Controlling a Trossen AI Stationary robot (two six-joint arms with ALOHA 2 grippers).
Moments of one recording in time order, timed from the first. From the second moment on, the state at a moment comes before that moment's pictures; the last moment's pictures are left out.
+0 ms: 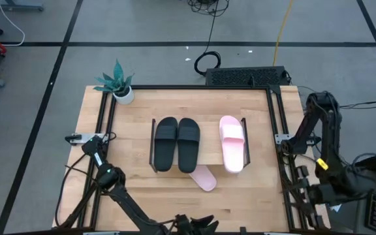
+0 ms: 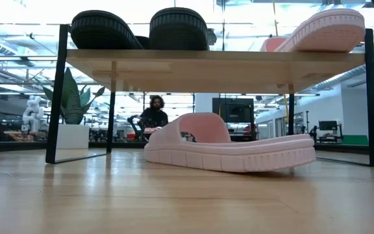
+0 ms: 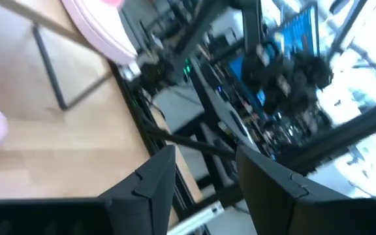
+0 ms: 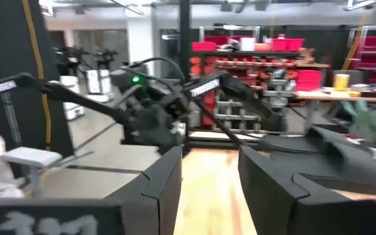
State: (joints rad) left arm -0.81 2.55 2.35 0.00 -1.37 -1.19; right arm 1.57 1.16 0.69 0.80 1.44 -0.29
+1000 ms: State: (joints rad) left arm -0.93 2.55 2.35 0.18 -1.57 -0.87; right arm 1.13 1.65 0.69 0.48 0.70 0.65
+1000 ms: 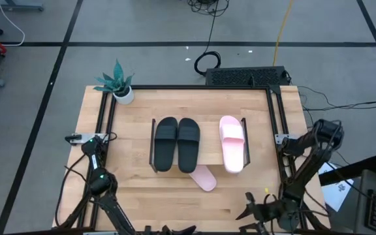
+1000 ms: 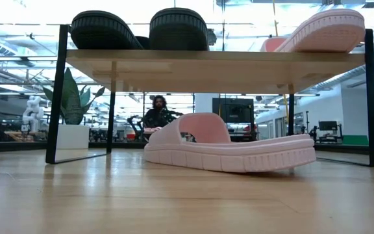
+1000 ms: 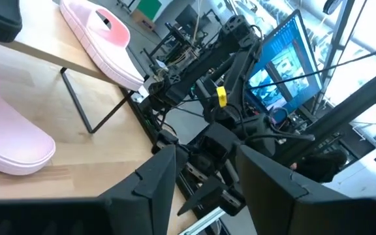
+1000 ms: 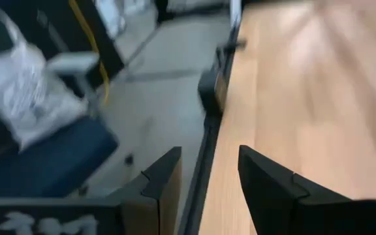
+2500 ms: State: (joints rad) left arm -1.10 2.15 2.35 -0.72 -1.57 -0.79; right arm 0.92 1.77 0.83 0.17 0.78 0.71
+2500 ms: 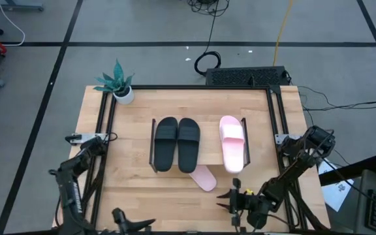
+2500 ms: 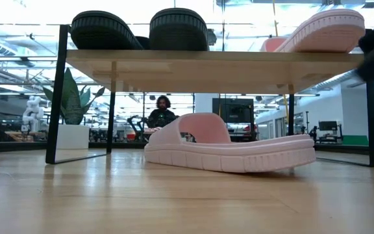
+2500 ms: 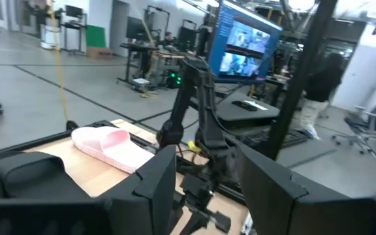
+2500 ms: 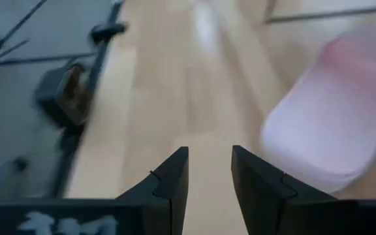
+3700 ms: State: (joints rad) left arm -0.97 1.92 2.35 -0.67 -1.57 -0.42; right arm 0.82 1.74 0.66 0.22 0.70 1.24
